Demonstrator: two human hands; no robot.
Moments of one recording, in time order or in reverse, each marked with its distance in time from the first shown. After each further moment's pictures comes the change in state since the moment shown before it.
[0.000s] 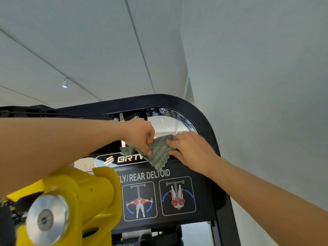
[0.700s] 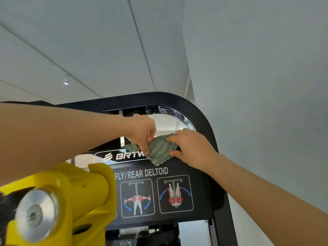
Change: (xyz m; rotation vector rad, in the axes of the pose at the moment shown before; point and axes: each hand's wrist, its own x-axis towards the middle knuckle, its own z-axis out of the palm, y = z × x) left_hand 0.007 0.007 -0.003 0.099 -0.040 -0.017; right_hand 0.004 -0.003 -0.009 0.041 -0.118 0.110
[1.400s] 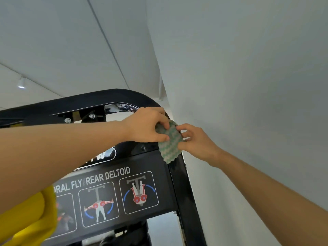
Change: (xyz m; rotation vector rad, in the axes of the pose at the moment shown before) left_hand 0.052 0.103 -0.012 -0.193 0.507 0.341; right_hand -0.085 0.084 -0.012 0.987 0.074 0.629
